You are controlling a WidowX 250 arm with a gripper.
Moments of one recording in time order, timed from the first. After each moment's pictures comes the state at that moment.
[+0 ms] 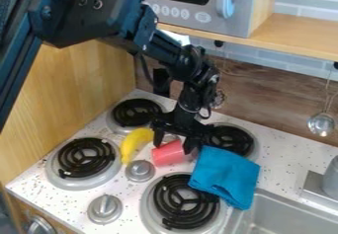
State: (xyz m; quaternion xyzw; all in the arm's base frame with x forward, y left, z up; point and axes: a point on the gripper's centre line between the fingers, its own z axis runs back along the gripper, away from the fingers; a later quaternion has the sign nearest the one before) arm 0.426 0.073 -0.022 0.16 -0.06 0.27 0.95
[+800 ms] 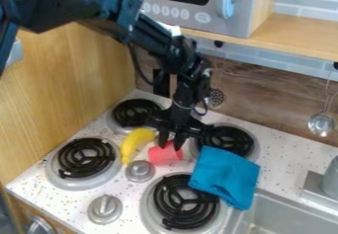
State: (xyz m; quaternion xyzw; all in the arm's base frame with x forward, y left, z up) arm 0.415 0.074 -0.007 0.14 -0.07 0.26 0.95
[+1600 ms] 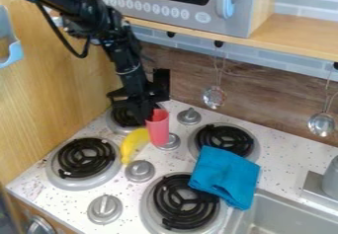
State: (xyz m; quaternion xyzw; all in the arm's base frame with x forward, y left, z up) arm 0.397 0.114 0.037 -0.10 -0.10 0.26 0.96
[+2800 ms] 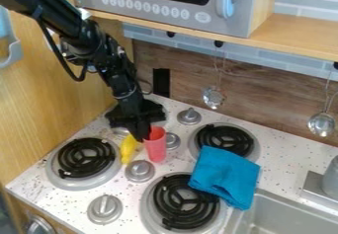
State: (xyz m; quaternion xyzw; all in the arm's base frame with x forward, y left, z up) arm 0.394 0.117 0.000 -0.09 -0.12 0.24 0.96
